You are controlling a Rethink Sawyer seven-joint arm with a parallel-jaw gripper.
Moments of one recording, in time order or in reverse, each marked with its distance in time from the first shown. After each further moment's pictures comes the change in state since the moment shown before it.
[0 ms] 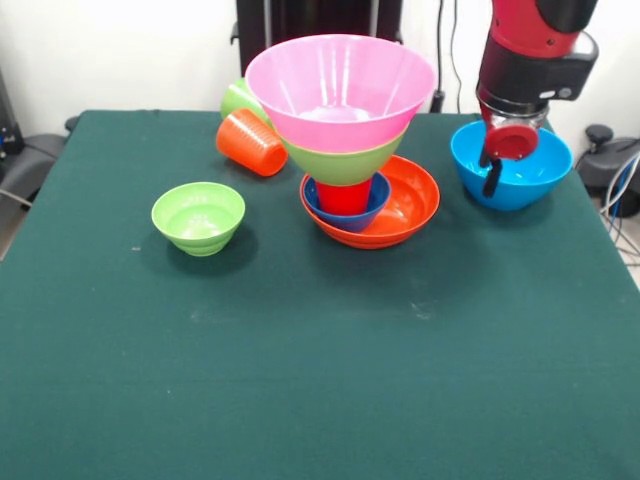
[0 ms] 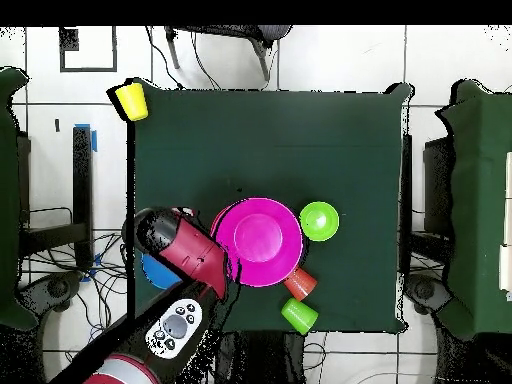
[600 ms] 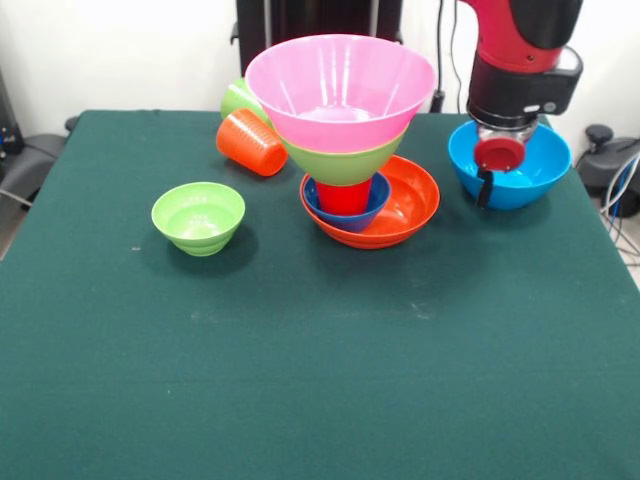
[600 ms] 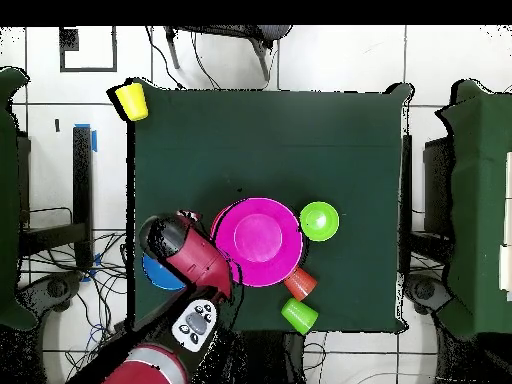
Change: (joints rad) arm -0.083 -0.046 0.142 0.094 0.040 -0.149 0.000
